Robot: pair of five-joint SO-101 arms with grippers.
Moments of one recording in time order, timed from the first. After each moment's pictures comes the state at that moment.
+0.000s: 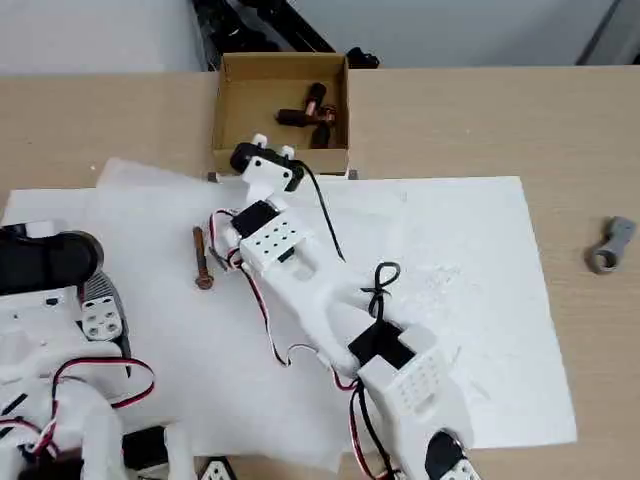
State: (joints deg) left arm -20.1 -76.5 30.5 86.6 -4.1; right arm -44.0 33.2 -15.5 60.7 -55.6
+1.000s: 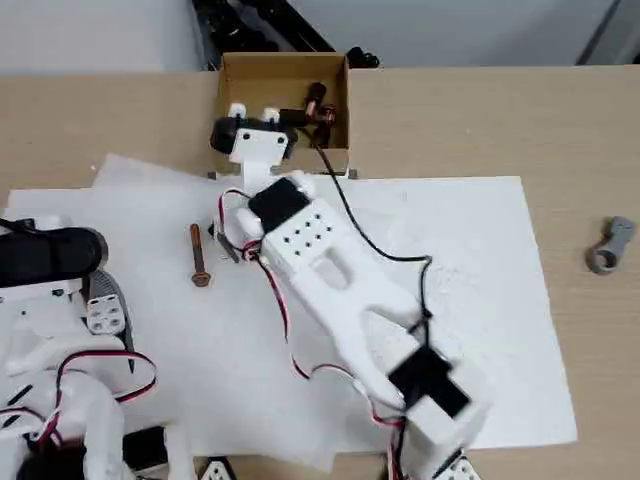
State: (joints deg) left arm -20.1 -77.0 33.5 84.9 -4.0; right arm -43.5 9.5 -16.9 81.5 -35.8
